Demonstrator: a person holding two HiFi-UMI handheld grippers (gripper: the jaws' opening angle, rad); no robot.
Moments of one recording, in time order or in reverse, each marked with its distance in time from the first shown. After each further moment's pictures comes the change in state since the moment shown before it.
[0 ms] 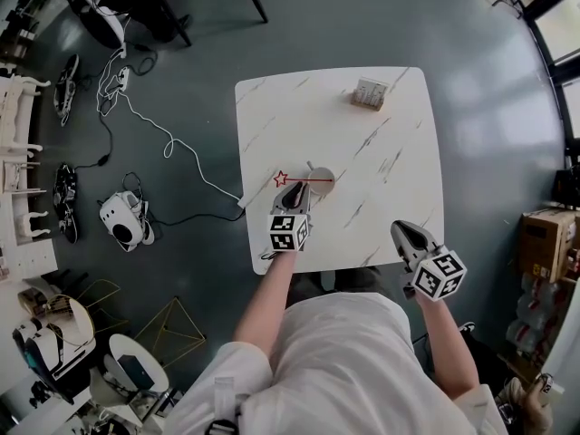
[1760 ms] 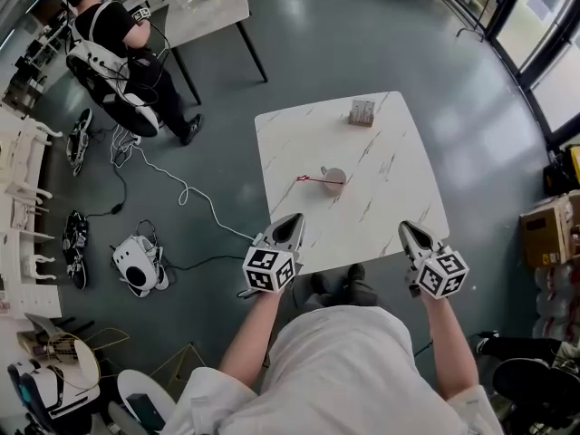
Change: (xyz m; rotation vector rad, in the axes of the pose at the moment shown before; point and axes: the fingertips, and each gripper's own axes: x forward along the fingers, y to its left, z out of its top) left arm -0.256 -0.047 0.072 0.110 -0.142 -0.260; right arm -0.090 0.125 -0.030 -0.139 -0.252 -0.133
